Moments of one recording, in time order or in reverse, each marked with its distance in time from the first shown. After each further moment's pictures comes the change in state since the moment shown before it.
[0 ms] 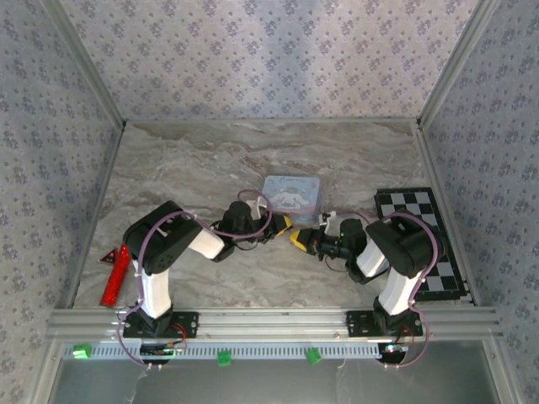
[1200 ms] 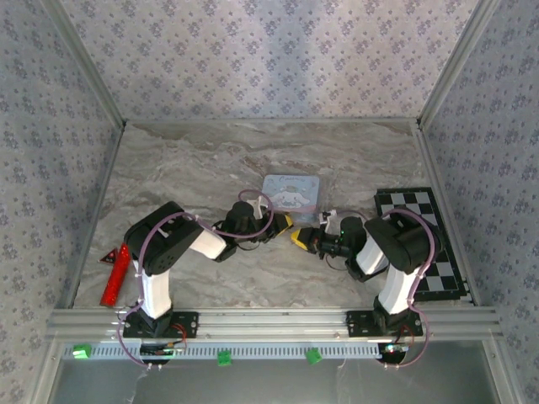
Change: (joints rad) left arm -0.021 0.000 0.017 -0.034 -0.064 0.011; right arm -0.031 0.023 0.019 -0.017 -0.029 -0.034
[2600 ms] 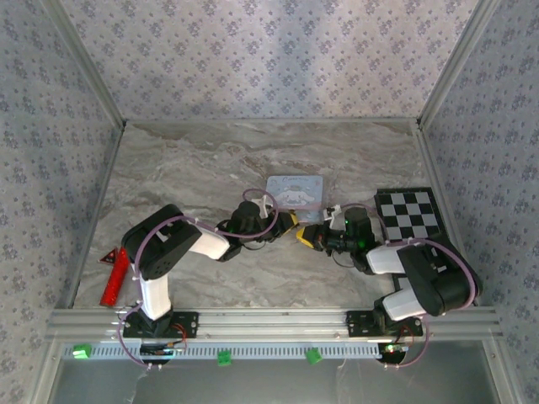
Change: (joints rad) left arm -0.053 -0.034 0.041 -0.061 -0.060 -0.024; right arm -0.043 -0.361 0.060 -0.579 -0.025 -0.162
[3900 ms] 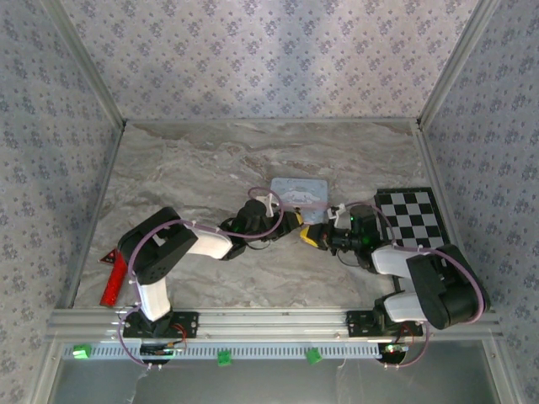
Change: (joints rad) left arm -0.043 -0.040 0.048 -0.116 -0.056 0.076; right arm -0.056 -0.060 0.017 -0.129 -0.063 -0.035
